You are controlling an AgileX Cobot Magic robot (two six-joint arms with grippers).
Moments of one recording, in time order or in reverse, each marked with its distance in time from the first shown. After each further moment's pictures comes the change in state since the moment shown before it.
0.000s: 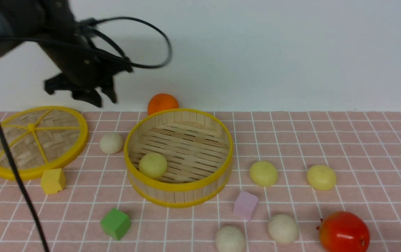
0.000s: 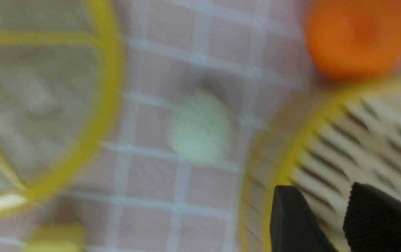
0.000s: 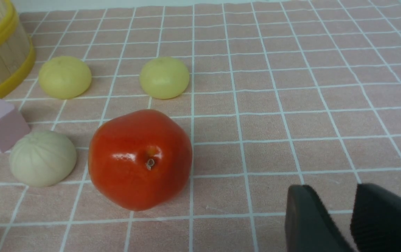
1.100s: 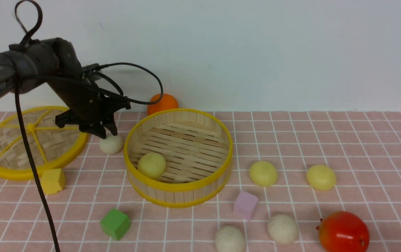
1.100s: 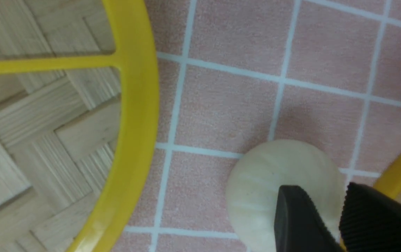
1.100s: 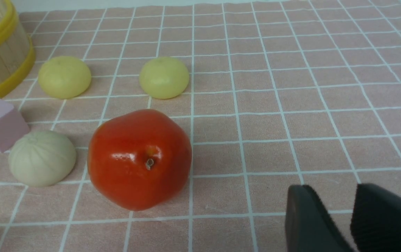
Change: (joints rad) right arm 0.000 0.000 0.000 0.000 0.000 0.000; left arm 0.041 0.243 -0.008 -0.082 -0.100 0.144
